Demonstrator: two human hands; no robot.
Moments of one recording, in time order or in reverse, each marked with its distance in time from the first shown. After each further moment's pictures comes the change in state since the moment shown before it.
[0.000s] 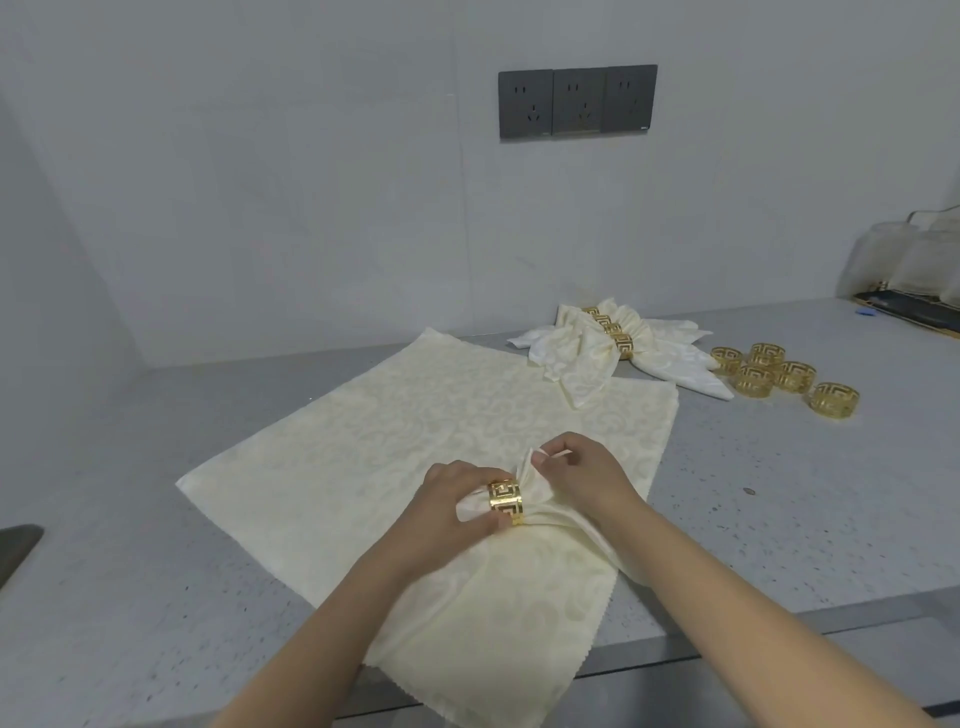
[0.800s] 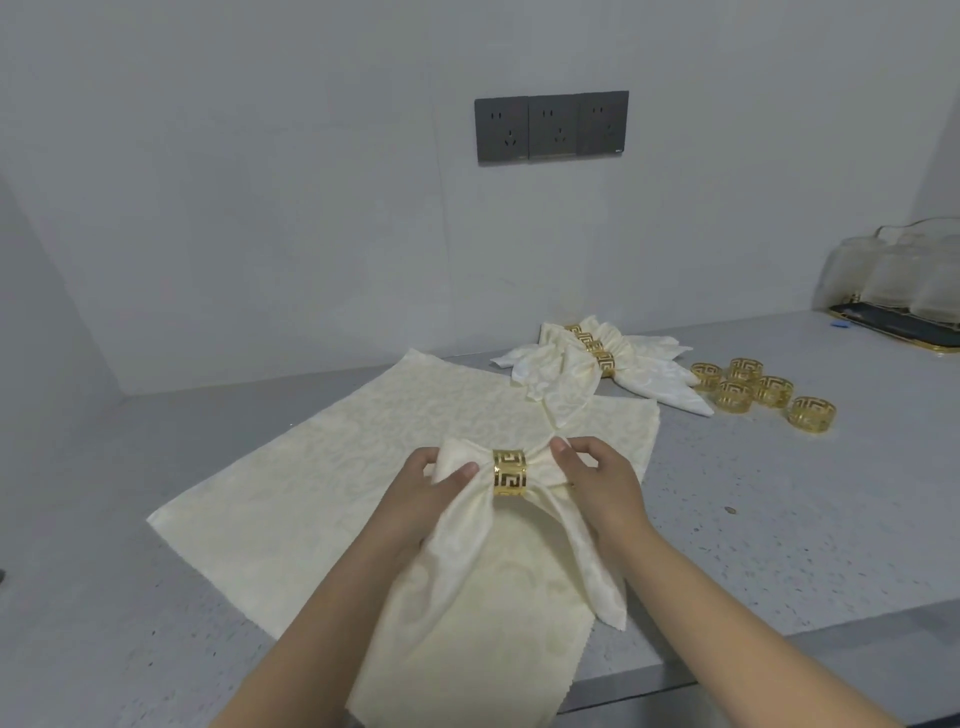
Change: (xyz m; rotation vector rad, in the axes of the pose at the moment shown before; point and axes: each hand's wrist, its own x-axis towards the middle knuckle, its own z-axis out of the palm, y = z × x) left_hand 0.029 0.028 -0.015 -0.500 0.217 -0.396; right_hand -0.003 0.000 -0.022 0.205 0.241 -0.050
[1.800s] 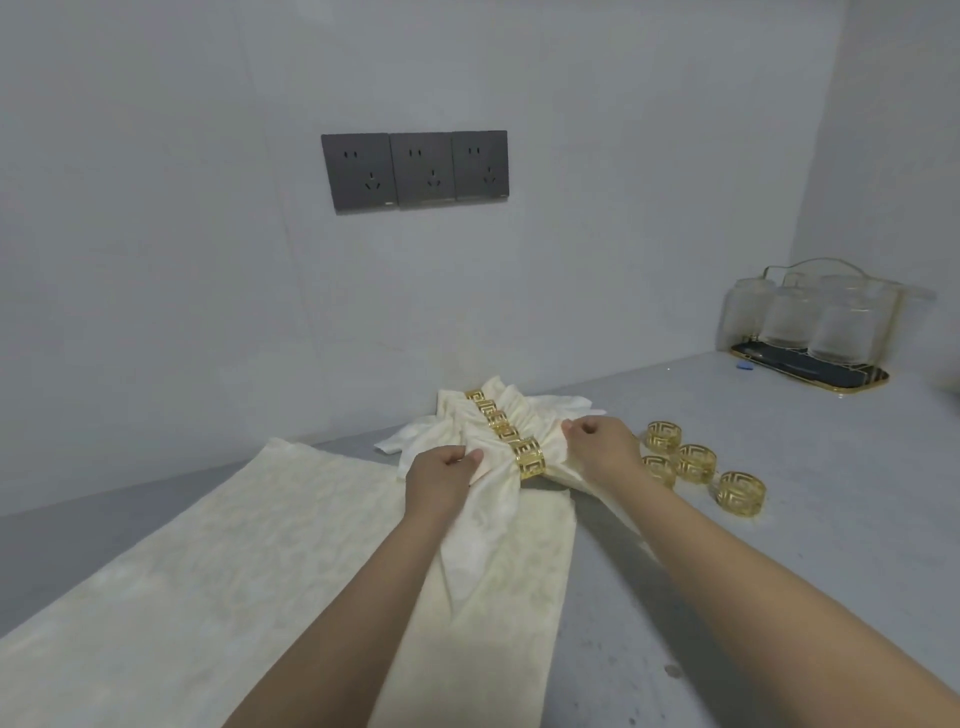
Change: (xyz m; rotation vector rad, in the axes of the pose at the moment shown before) left_hand 0.198 0.064 0.163 0.162 0.039 0.166; right_hand 0.230 0.003 -0.106 -0.485 0.229 0.023
